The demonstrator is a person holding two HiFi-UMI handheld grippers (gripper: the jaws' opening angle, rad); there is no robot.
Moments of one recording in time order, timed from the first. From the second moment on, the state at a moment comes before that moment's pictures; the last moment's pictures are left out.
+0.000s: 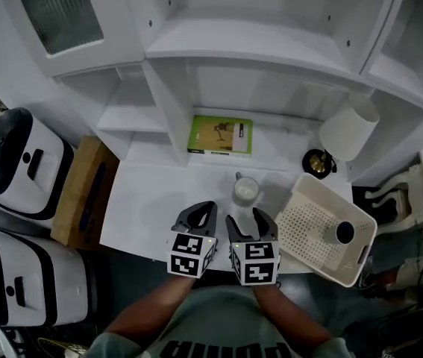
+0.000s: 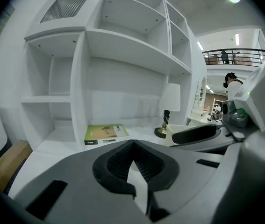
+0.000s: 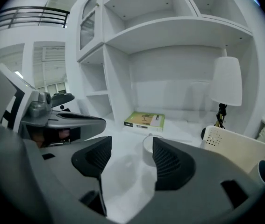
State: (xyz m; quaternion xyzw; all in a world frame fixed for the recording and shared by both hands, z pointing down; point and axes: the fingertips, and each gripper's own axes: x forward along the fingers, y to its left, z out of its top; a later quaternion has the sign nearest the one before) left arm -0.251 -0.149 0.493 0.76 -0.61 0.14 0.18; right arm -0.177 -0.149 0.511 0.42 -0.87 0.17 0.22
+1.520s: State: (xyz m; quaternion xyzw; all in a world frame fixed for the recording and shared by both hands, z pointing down) left arm -0.274 -0.263 0.574 0.83 -0.47 0.20 0.21; right arm -0.186 -0.258 0.644 0.56 -0.73 0.25 0.30
